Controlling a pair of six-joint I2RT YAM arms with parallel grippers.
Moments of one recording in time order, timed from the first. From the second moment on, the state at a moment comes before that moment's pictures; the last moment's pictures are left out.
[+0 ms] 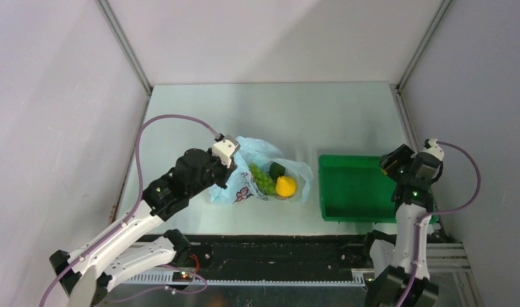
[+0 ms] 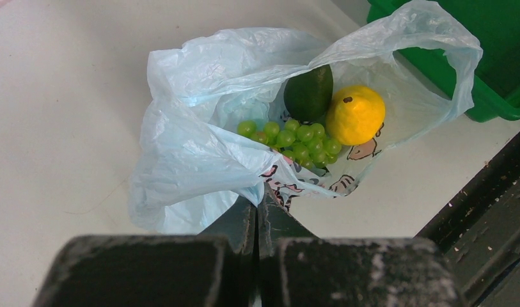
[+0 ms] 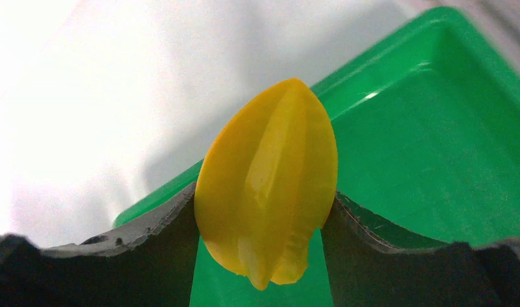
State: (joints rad) left arm -0.76 0.81 0.83 -0.45 -0.08 0.02; right arm -0.43 0.85 0.55 -0.21 -0.11 0.41
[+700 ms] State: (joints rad) left arm -0.76 0.80 0.83 -0.45 -0.08 0.02; right arm 0.58 0.86 0.76 -0.26 -0.53 0.25
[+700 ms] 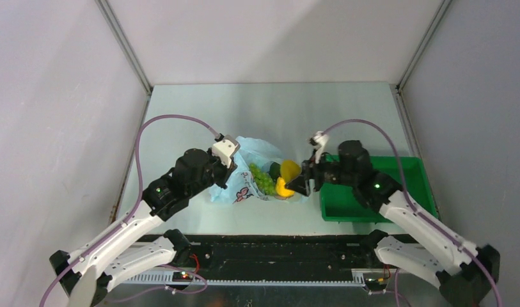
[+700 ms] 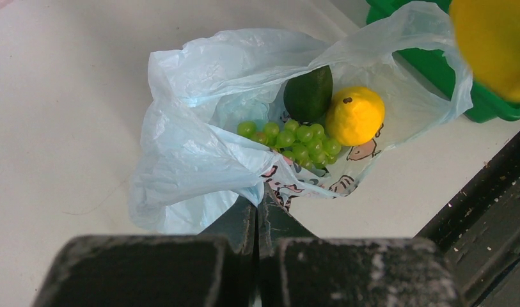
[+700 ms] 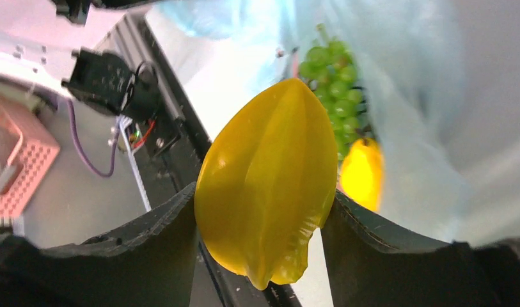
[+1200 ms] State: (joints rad) left arm -0.76 0.80 0.83 -0.45 -0.07 0.02; right arm 0.84 1.44 1.07 -0.34 -0.37 0.21
